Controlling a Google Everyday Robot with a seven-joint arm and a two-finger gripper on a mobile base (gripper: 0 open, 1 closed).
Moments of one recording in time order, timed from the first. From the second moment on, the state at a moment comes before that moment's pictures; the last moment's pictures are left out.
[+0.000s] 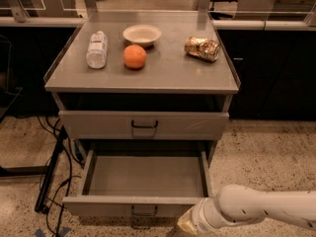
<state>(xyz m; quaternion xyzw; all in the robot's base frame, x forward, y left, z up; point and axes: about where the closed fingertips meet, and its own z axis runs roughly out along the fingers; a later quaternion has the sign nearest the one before) 0.378 -0.092 0.437 -0.45 0.85 0.22 0.17</state>
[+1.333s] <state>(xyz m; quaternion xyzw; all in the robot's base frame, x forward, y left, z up) 0.405 -0.075 0.422 -0.45 0.85 0.23 0.16</state>
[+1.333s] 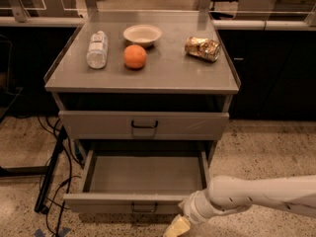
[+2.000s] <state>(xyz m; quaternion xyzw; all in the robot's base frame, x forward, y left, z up) 0.456 -0.056 0.408 -0.46 0.84 0.22 0.17</state>
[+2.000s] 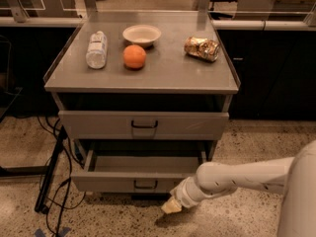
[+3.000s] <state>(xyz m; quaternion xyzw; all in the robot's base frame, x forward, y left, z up) 0.546 -0.049 0.414 -0.49 0.83 0.16 0.21</state>
